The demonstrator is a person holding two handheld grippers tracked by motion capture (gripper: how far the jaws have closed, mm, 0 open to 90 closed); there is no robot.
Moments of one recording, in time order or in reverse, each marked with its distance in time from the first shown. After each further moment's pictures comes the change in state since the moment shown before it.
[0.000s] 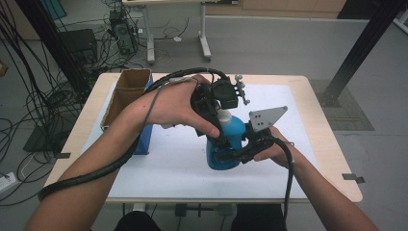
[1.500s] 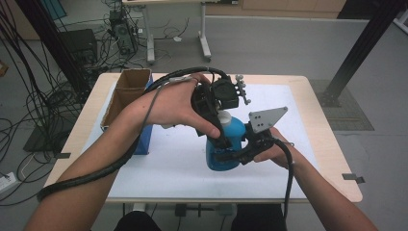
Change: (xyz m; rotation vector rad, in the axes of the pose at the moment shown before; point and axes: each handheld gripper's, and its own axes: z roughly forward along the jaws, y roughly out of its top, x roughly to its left) left arm -0.004 0.001 -0.003 -0.010 0.014 0.012; right arm 0.003 0.002 0.001 -0.002 0.006 -0.014
